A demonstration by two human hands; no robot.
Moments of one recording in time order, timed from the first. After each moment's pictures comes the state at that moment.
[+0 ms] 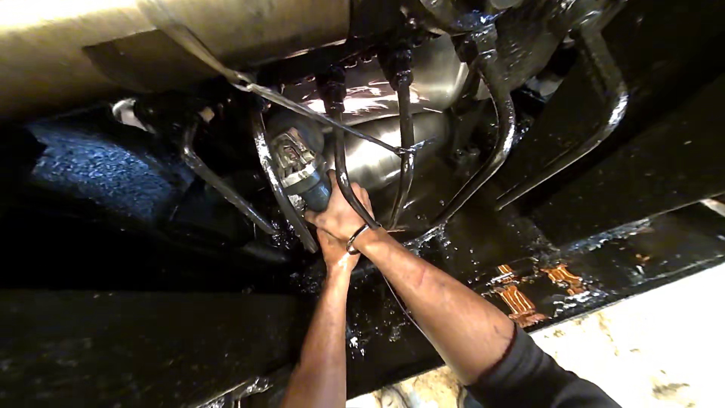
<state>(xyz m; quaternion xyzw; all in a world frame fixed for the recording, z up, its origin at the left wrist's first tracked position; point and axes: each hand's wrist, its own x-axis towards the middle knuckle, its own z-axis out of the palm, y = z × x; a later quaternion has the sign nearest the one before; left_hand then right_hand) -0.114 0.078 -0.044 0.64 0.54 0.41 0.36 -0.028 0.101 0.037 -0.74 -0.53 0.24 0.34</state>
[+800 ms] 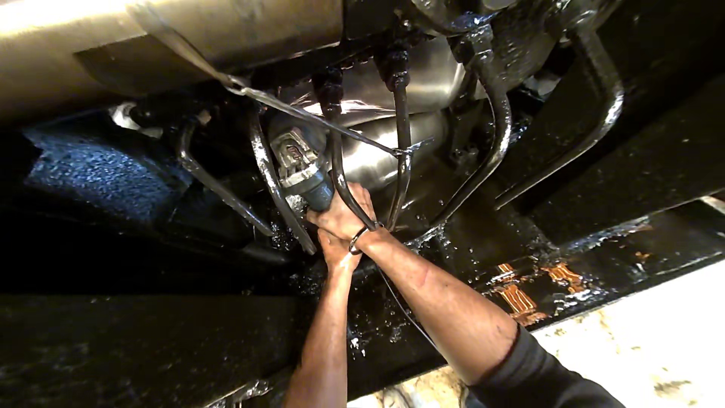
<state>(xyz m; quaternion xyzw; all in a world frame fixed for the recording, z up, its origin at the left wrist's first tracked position) -0.110 0.075 -0.040 0.67 0.56 0.37 0.32 -0.024 0.102 0.029 -0.74 -0.54 0.21 0.34</state>
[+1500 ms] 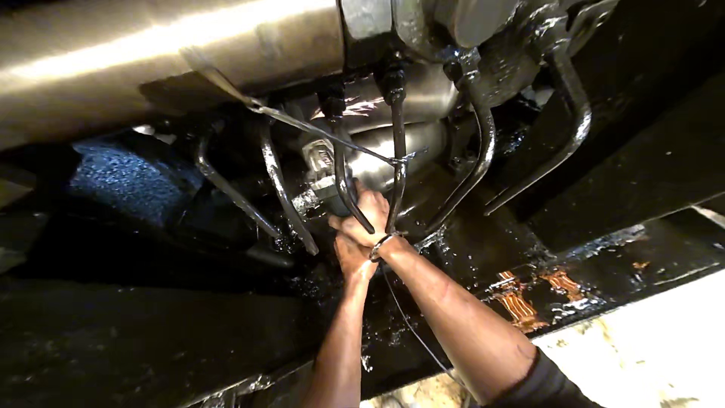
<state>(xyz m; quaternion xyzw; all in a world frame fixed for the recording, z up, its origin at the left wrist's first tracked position) -0.087 0.050 -0.033 0.68 0.62 0.28 0.29 0.002 0.081 0.021 -0.74 -0.51 0.22 0.38</state>
